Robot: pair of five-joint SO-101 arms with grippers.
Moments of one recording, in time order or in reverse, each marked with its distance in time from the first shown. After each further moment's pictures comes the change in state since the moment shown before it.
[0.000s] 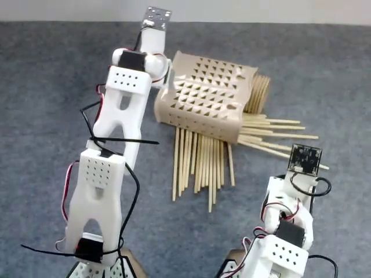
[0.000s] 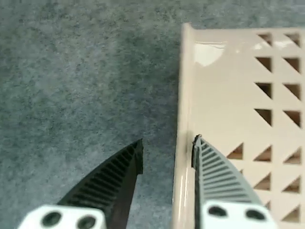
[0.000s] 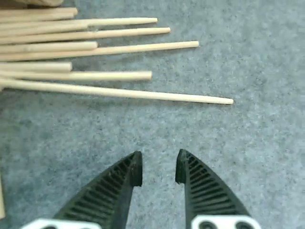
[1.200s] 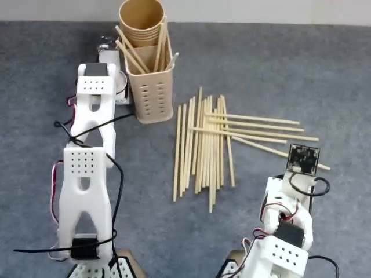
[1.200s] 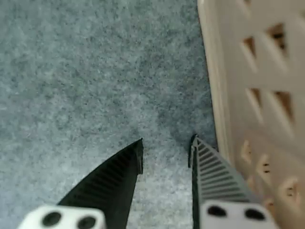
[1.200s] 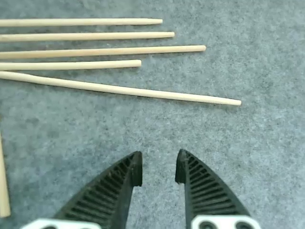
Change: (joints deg) left arm -8.4 8.3 0.2 1.5 0.0; right arm -1.3 0.0 0.2 0.0 0.0
